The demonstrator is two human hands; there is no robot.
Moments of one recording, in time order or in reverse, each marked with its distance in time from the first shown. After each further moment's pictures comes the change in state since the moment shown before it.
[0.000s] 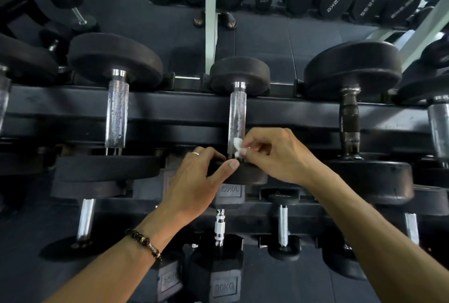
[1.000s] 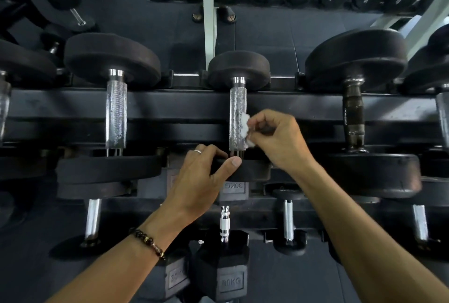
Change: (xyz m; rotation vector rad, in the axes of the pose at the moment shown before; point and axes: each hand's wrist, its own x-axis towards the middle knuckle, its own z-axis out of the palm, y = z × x) left_hand 0.000 0.000 0.002 -0.048 -0.004 -0.001; right_hand 0.014 0.006 0.014 0.318 0.296 0.180
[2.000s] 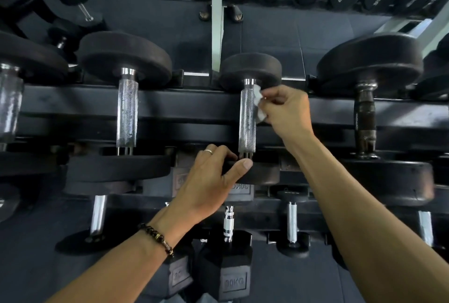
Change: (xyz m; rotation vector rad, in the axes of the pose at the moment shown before) left_hand 0.002 0.001 -0.004 0.037 -0.060 0.018; right_hand 0.048 -0.014 0.008 0.173 0.193 0.152
